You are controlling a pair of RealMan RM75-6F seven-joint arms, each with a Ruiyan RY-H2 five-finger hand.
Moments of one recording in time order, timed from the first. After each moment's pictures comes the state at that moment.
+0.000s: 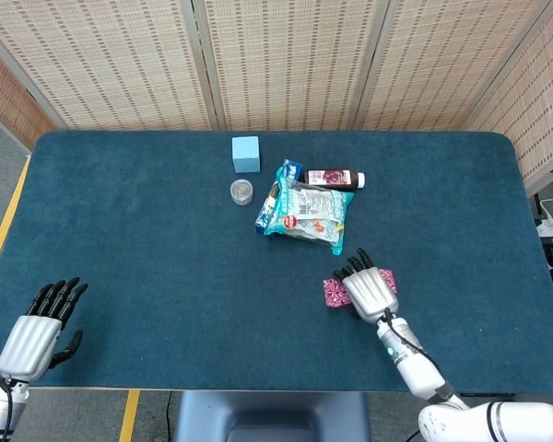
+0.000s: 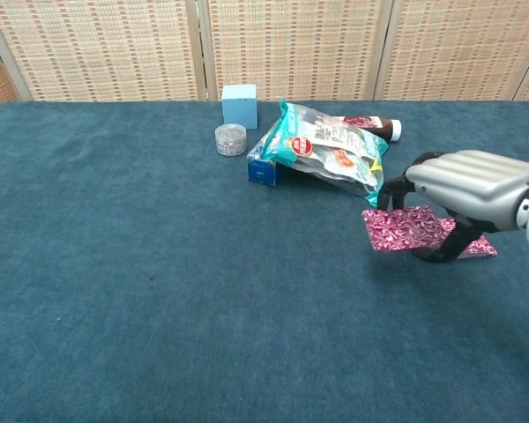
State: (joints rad) left arm -0.15 -1.15 0.03 -1.59 1.59 1.42 0.11; right arm 0.66 -1.47 0.02 -1.75 -1.00 1.14 -0.78
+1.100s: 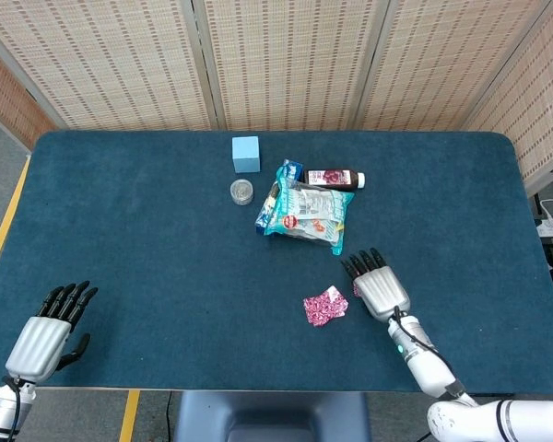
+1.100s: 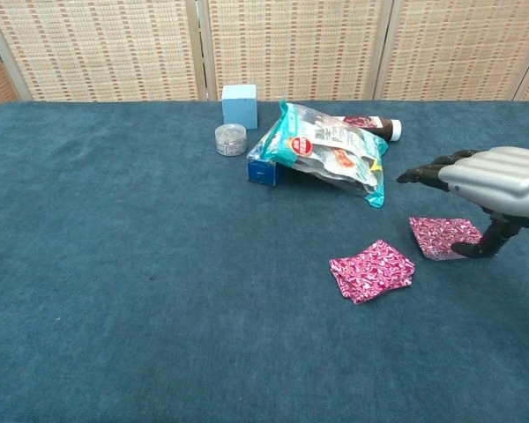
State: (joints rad) left arm -0.16 -1.16 0.05 -1.58 1.62 1.39 0.12; right arm 0.66 -1.38 0.00 -1.75 -0.93 1.12 -0.82
